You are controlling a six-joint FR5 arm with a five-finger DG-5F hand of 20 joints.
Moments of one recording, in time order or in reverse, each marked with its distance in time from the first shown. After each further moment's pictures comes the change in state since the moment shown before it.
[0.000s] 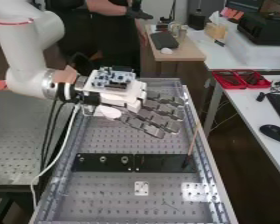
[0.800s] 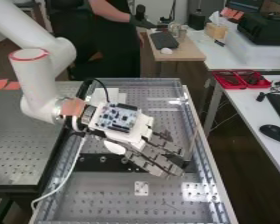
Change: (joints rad) arm -0.048 -0.155 0.032 0.132 0.087 0.145
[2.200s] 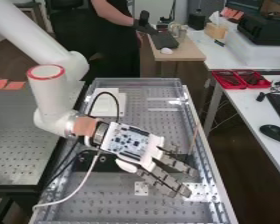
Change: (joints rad) arm -0.023 -0.123 0.096 -0.016 -0.002 0.165
